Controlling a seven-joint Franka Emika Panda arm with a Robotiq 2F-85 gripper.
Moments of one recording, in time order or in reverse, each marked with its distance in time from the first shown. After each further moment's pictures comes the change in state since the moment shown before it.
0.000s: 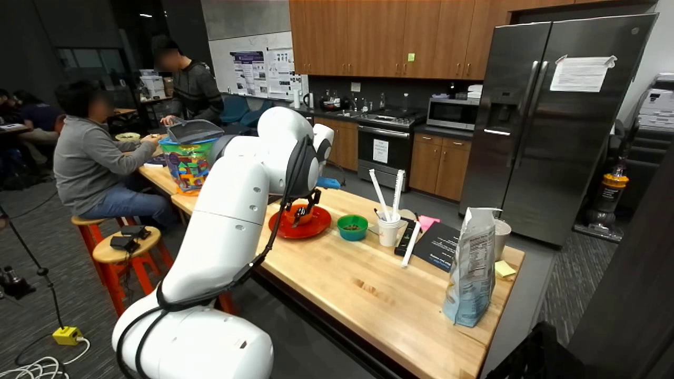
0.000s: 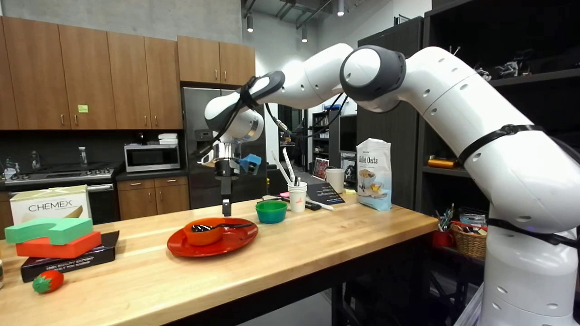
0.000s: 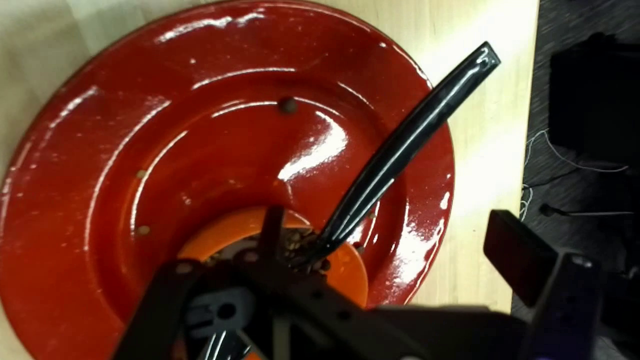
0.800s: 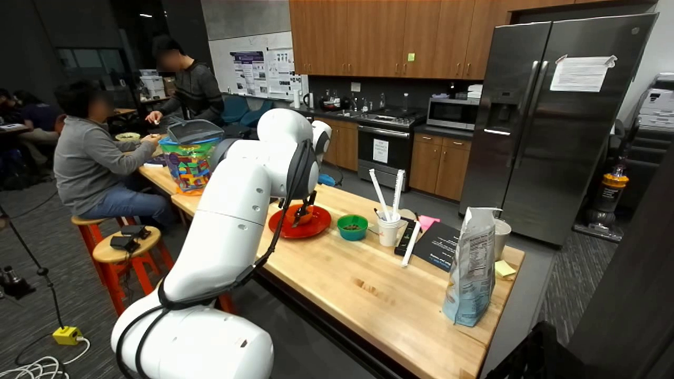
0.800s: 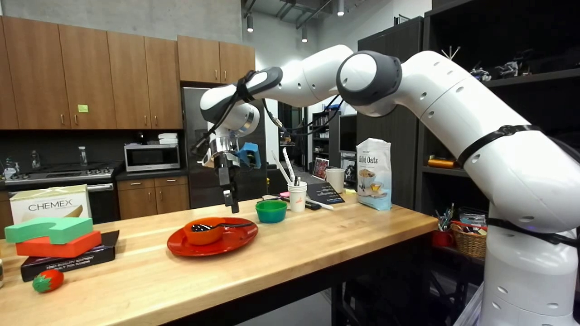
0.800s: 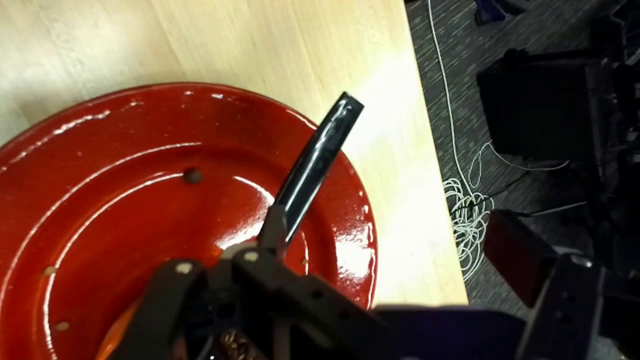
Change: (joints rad) arm 0.012 0.037 0.010 0.119 0.002 -0.264 0.188
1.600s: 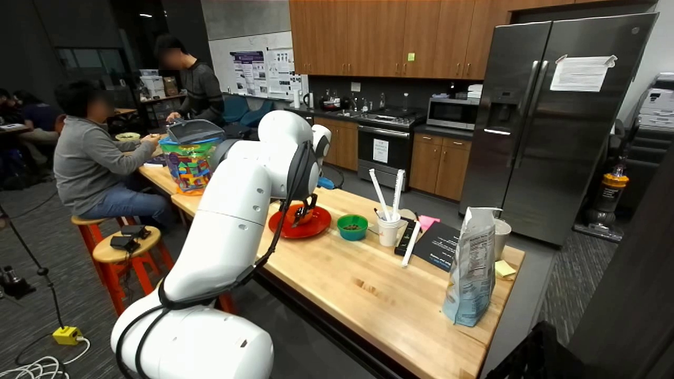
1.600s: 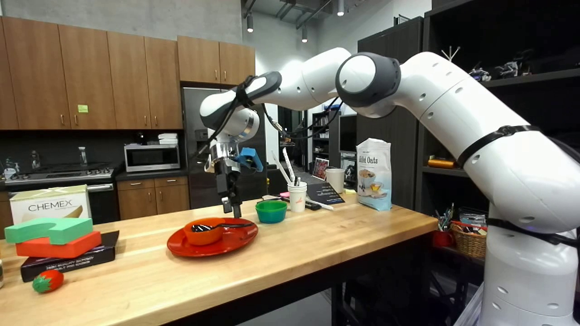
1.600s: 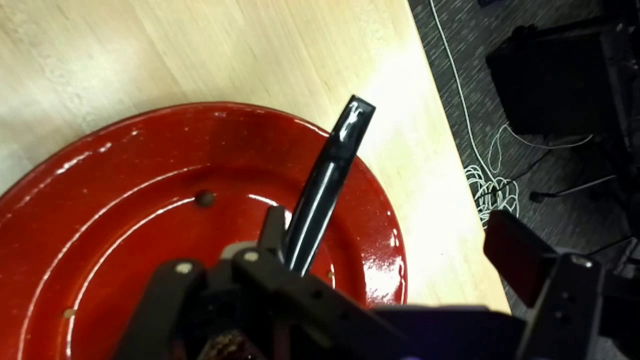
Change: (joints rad) arm 0.002 0.010 -0.002 -0.025 -0.009 0.034 0.101
